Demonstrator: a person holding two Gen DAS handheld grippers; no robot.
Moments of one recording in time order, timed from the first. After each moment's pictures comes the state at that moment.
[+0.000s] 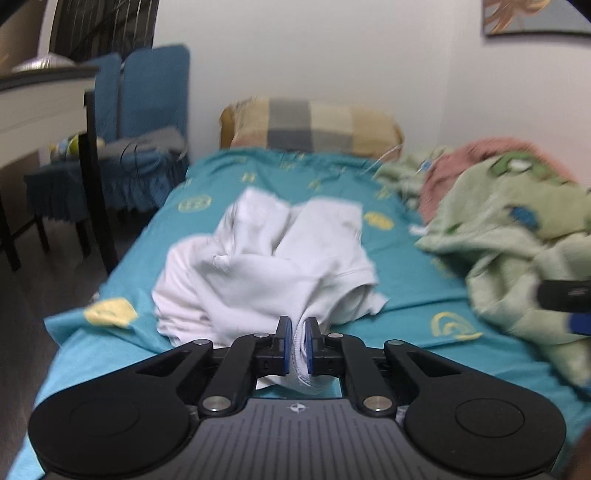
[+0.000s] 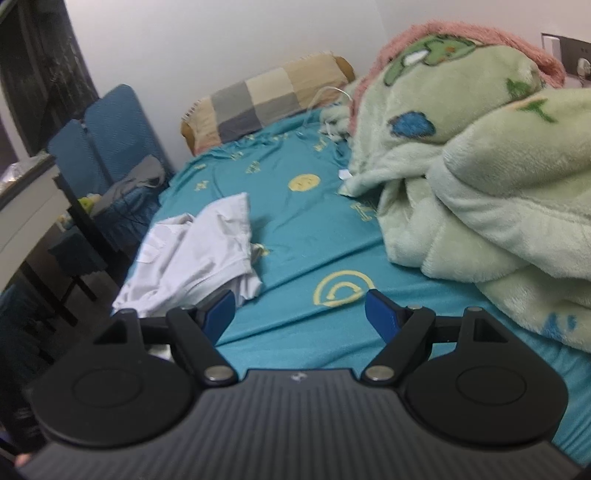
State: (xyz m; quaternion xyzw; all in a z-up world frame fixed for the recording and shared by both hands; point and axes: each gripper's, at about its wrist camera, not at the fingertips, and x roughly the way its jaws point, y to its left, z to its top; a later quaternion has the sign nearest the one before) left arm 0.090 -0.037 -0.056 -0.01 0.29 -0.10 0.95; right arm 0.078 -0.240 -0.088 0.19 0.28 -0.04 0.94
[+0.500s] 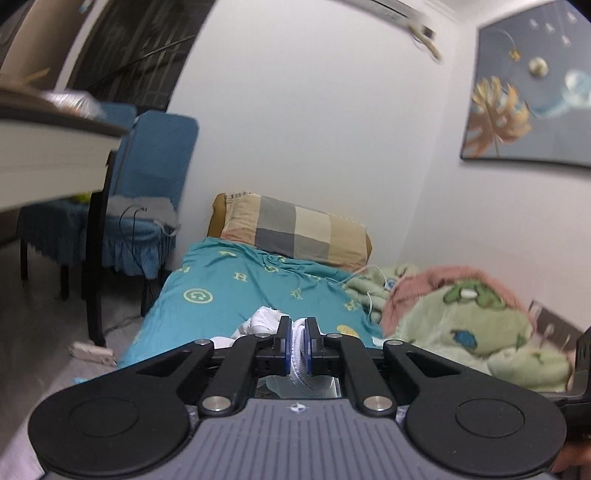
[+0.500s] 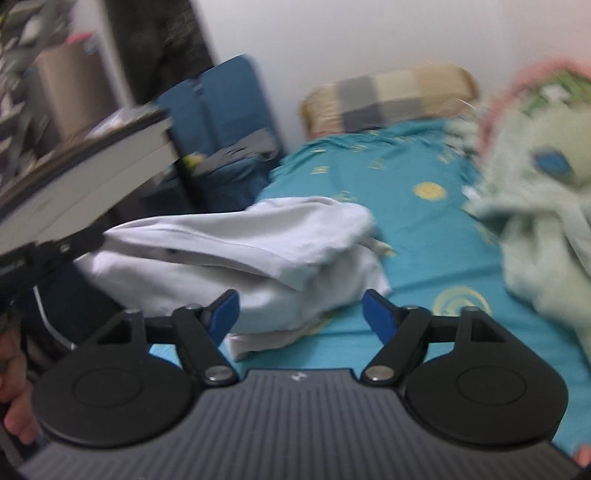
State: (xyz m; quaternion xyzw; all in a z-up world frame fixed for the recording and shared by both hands) left arm 0.036 0.070 0.029 -0.13 0.16 -0.15 0.97; right arm 0.099 -0.160 -0.061 0.10 0.27 0.15 0.95
